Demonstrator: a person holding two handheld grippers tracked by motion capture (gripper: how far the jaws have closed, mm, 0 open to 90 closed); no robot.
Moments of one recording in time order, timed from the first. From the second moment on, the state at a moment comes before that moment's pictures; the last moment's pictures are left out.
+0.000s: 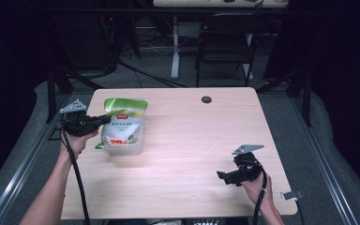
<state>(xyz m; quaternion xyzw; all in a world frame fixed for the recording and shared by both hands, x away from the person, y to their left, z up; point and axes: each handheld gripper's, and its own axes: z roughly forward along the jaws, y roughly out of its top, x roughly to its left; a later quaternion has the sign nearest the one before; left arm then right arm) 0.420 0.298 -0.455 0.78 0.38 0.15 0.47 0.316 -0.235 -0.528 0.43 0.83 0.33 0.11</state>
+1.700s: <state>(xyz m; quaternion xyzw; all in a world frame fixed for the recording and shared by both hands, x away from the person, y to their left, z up) 0.437 0.264 -0.437 0.81 0.38 0.21 0.40 0.316 -0.236 -0.529 0.43 0.83 0.33 0.10</state>
